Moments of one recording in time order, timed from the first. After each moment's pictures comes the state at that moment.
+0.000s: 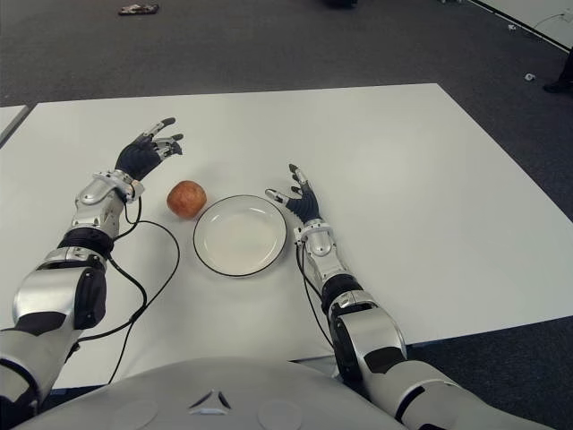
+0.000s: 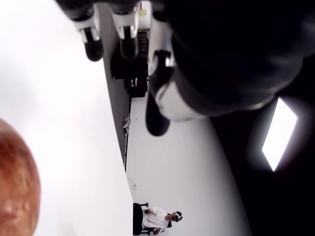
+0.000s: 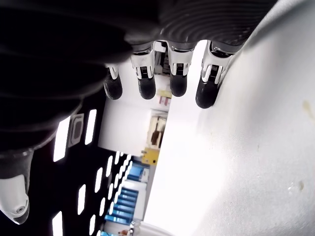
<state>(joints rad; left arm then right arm) -0.62 0.37 0.18 1.10 -0.20 -0.35 -0.60 -0.44 -0.01 0.10 1.08 -0.17 -0.53 -0.15</state>
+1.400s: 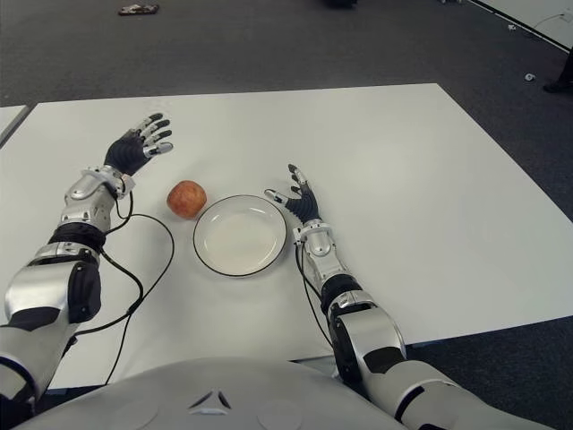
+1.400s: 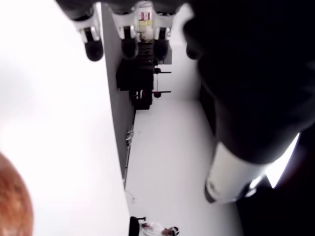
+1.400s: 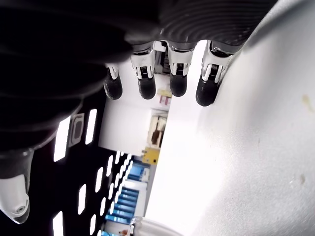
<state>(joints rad) -0.65 0.39 0.25 1.12 -0.20 -0.29 -0.57 -0.44 0.00 0.10 1.08 -0.17 -0.53 -0.15</state>
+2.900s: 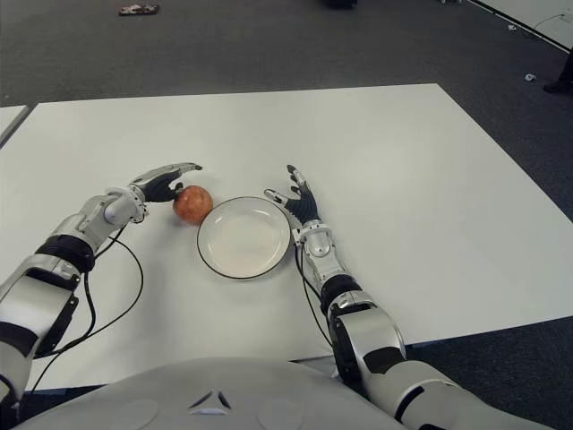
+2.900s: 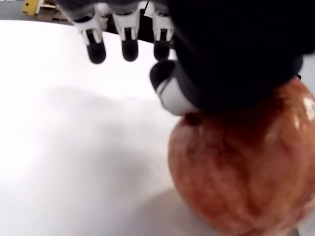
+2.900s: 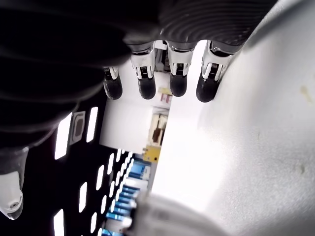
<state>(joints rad) -0.54 0.56 -0.38 0.94 0.57 -0.51 -0.11 -0.44 0.00 0.10 1.08 -0.17 -0.54 -0.14</state>
